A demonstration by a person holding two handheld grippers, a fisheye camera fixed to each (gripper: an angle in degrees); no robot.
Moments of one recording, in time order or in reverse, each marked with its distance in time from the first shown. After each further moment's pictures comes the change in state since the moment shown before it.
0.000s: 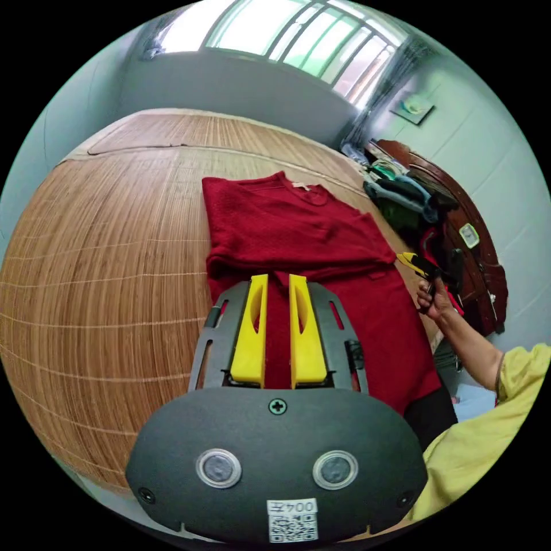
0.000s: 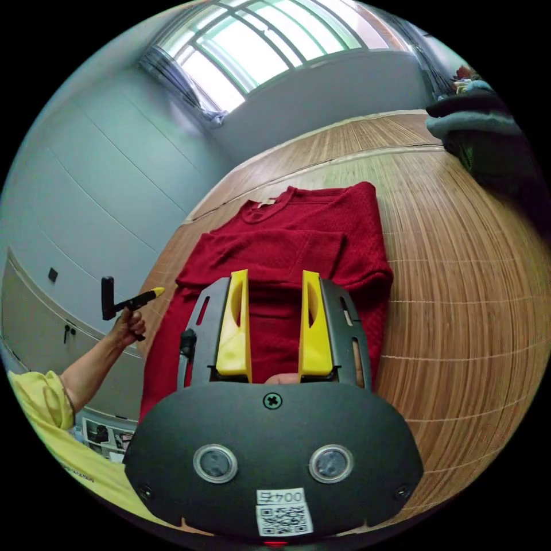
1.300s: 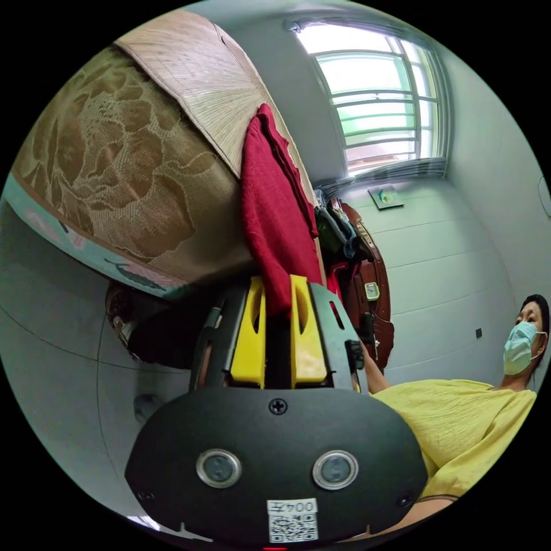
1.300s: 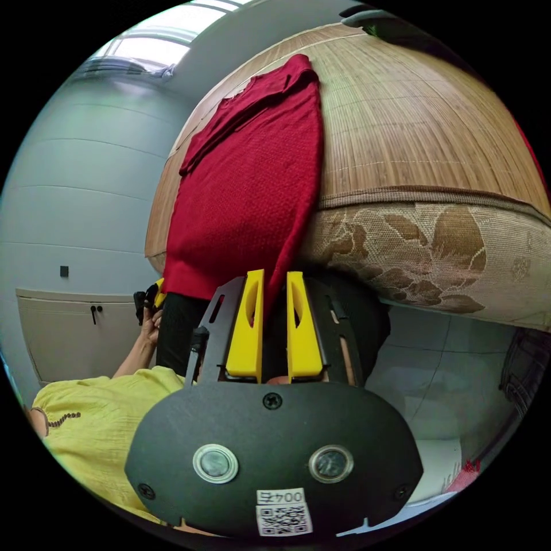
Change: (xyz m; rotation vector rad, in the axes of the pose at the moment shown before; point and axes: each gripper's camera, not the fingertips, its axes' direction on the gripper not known) left arm -0.162 0.354 -0.055 0.126 0.540 -0.535; right arm 0.073 0.200 -0.064 -0.402 -0.013 0.252
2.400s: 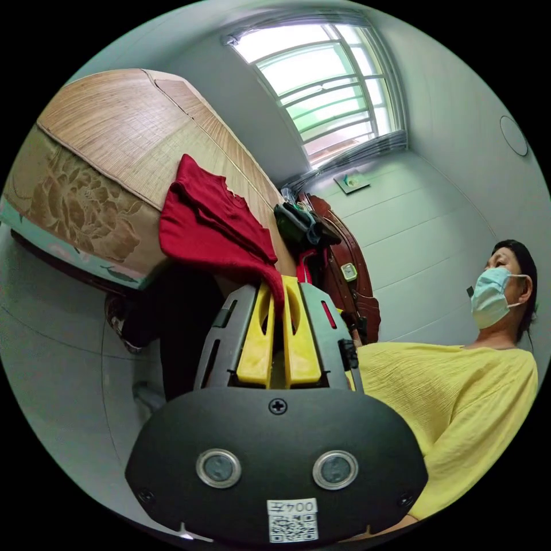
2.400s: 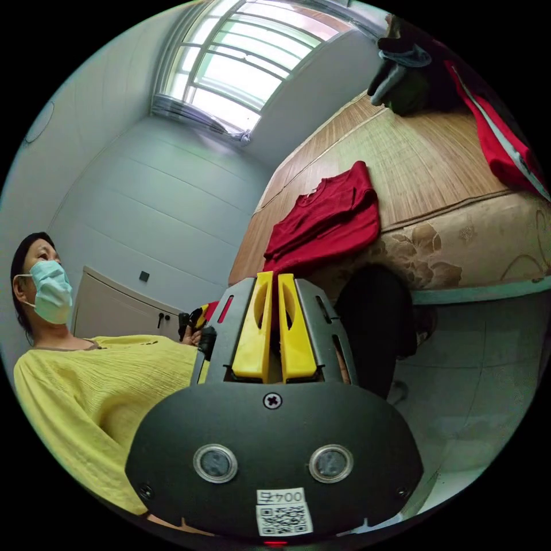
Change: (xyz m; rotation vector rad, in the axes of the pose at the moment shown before) left arm 0.143 0.128 -0.102 0.014 0.015 0.159; right arm 0.058 0.242 -0.102 0.368 -0.342 -0.102
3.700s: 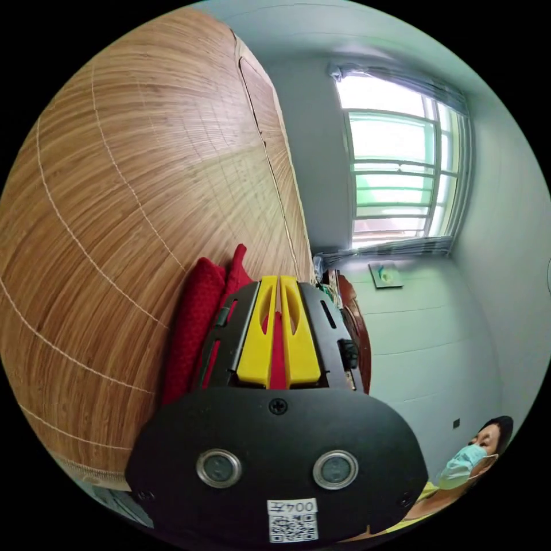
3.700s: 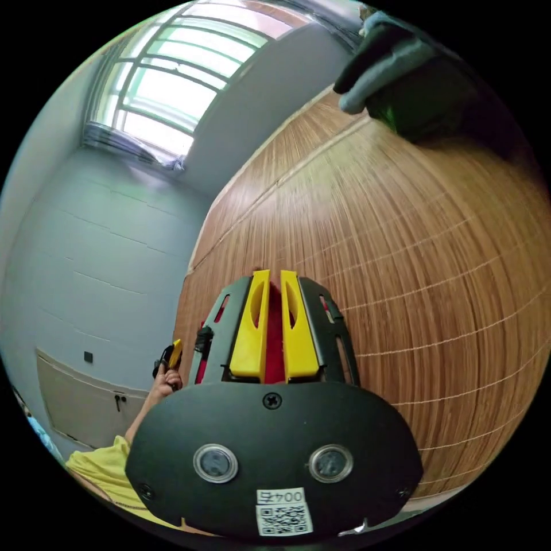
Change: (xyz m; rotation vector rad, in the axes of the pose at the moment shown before) left arm -0.072 -0.377 0.272 0.225 -0.001 -0.358; right arm 0.077 -0.404 0.240 0.111 0.234 0.121
